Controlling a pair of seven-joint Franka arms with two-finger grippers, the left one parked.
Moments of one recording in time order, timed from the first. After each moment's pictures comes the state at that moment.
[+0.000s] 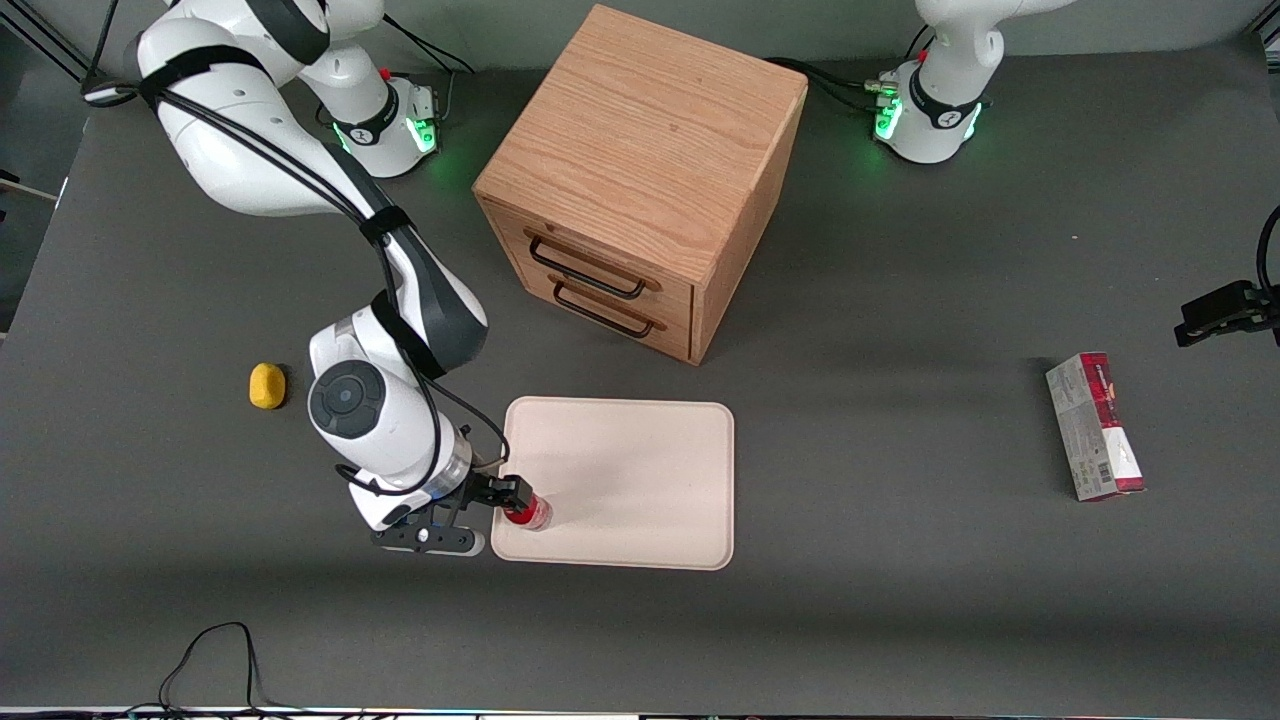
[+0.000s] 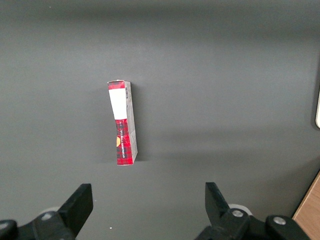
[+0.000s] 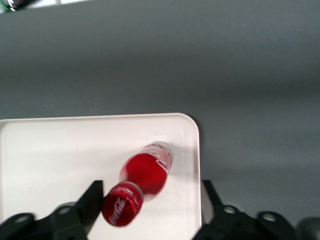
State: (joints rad) arm 0.17 0.75 0.31 -1.26 -0.22 2.16 0.59
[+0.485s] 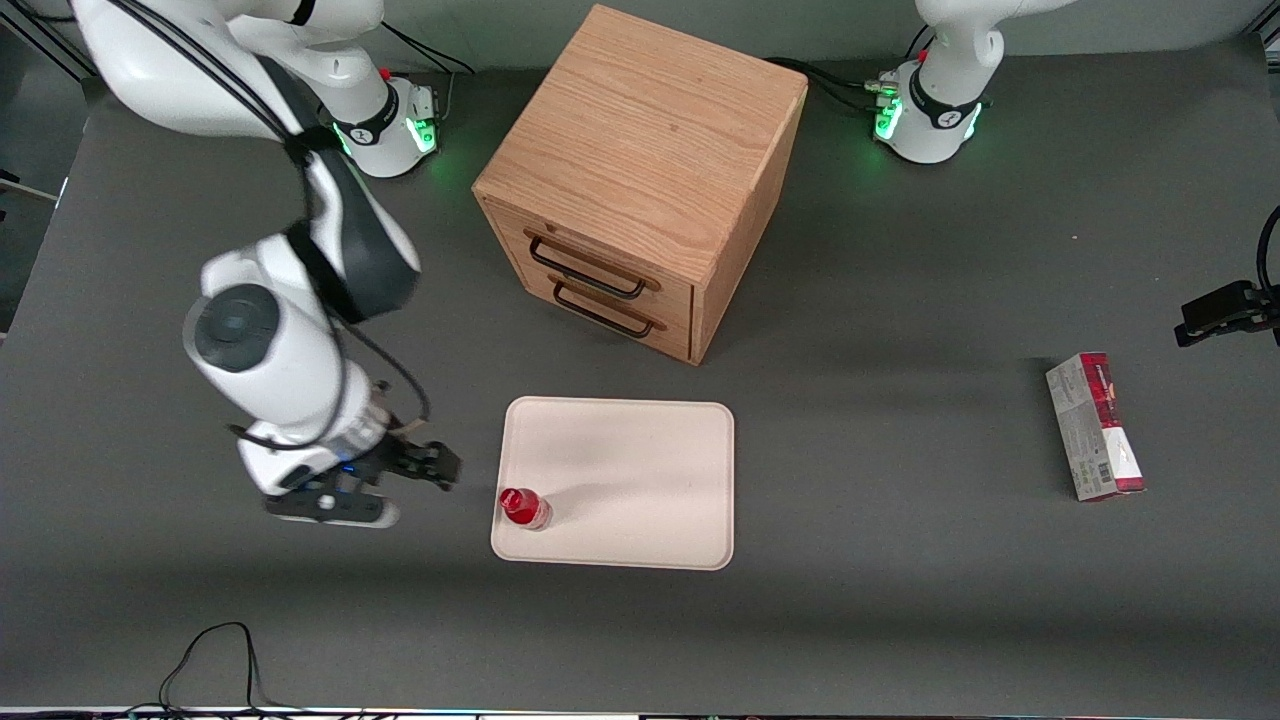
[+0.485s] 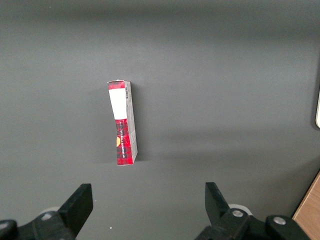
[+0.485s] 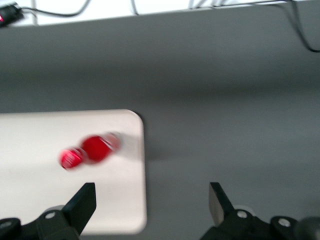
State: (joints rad) arm 0.06 0.46 0.27 -1.41 -0.16 1.98 0.43
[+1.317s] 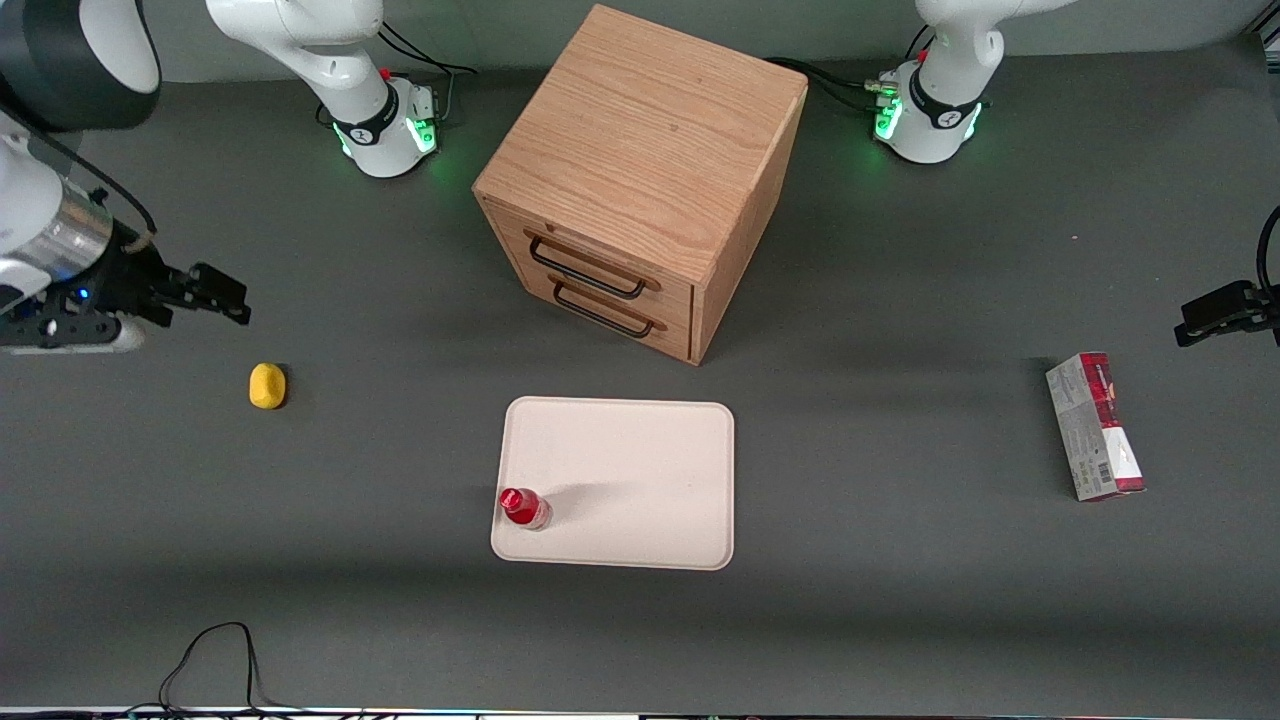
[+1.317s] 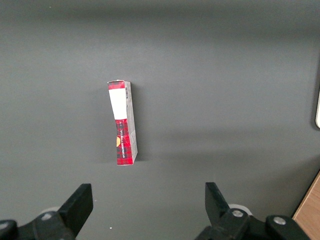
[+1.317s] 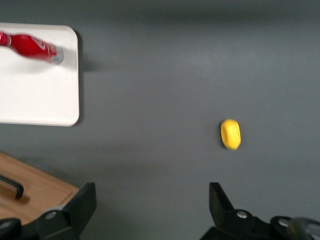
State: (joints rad) arm -0.04 -0.07 0.10 -1.76 0.01 1.68 0.07
